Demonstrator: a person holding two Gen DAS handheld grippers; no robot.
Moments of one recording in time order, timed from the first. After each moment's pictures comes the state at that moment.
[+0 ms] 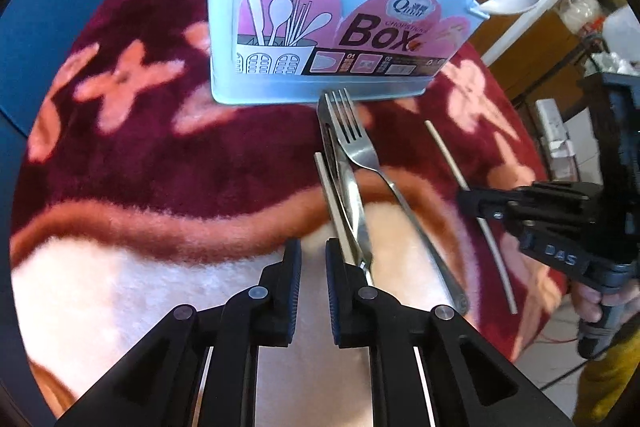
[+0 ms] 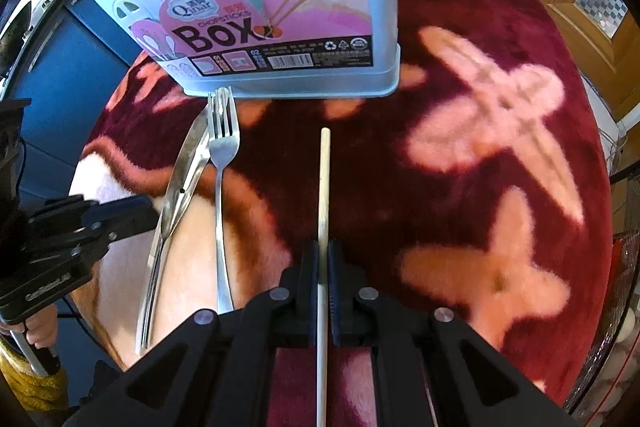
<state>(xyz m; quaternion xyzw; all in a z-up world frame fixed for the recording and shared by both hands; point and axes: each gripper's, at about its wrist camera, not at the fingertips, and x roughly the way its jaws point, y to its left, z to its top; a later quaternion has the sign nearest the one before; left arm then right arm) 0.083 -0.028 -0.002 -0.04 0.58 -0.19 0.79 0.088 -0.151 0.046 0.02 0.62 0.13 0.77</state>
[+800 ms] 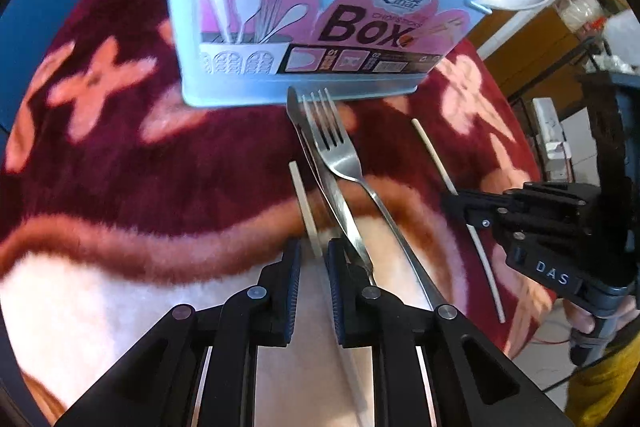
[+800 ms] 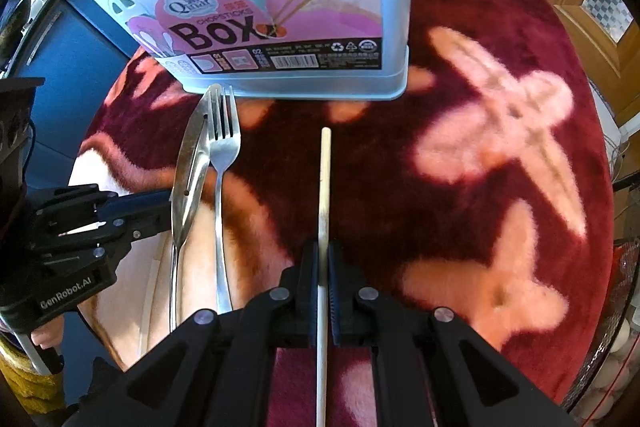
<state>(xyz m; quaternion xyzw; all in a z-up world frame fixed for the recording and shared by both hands) 0.098 -0.049 -0.012 -0.04 0.59 -0.20 0.78 0.095 -0.145 0.049 0.01 0.63 0.13 0.76</state>
